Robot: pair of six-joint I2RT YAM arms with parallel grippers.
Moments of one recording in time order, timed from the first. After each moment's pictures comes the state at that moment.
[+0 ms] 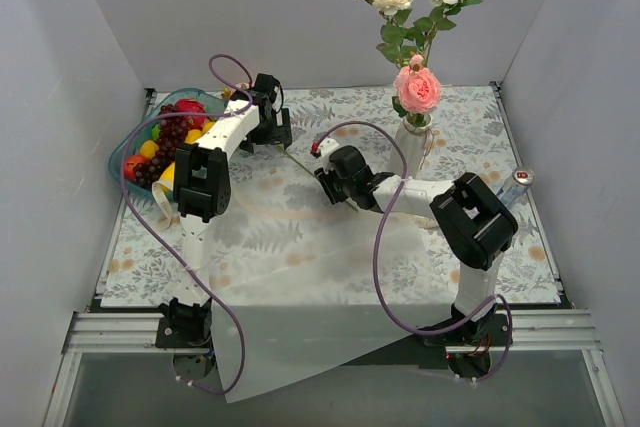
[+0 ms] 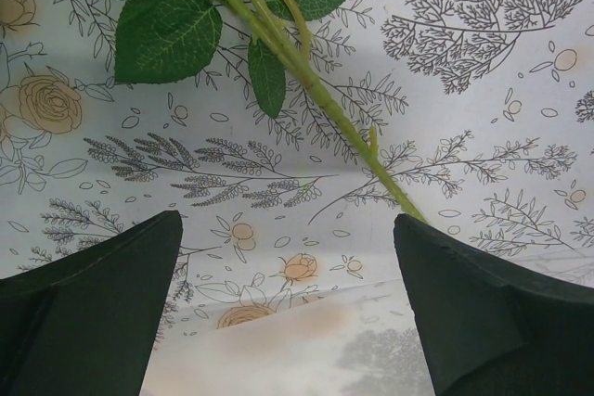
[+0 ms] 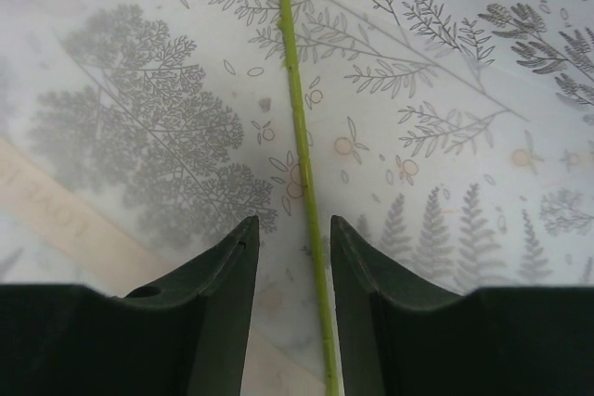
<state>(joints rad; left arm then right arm) -0.30 2.33 2.07 -0.89 -0.14 -0.37 0.77 1.88 1.09 0.07 0.07 0.00</state>
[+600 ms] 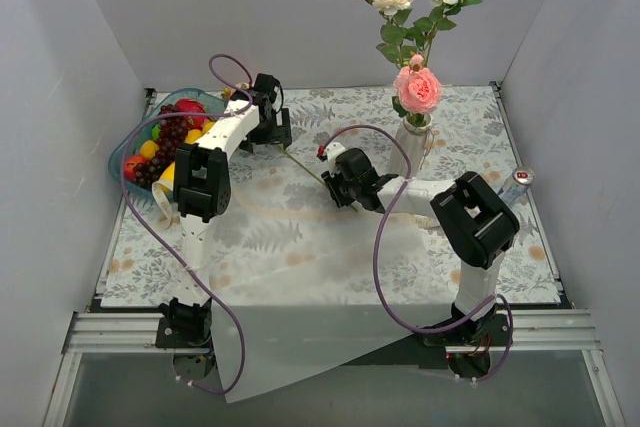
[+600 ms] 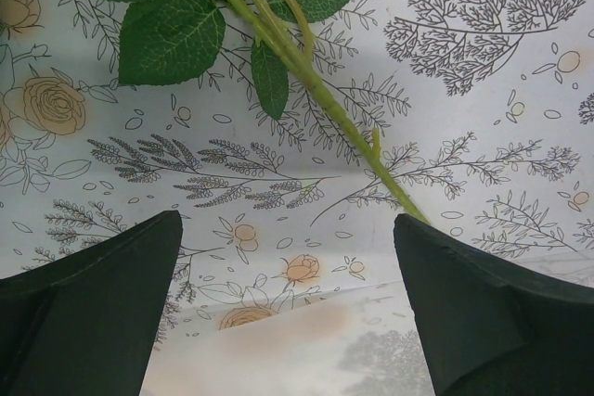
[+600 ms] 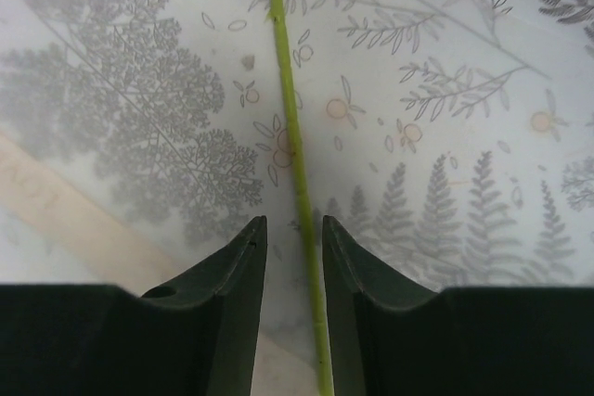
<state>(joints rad) -0.30 2.33 2.07 -0.89 -0.15 -0.36 0.73 1.85 1.05 0.07 0.03 0.00</state>
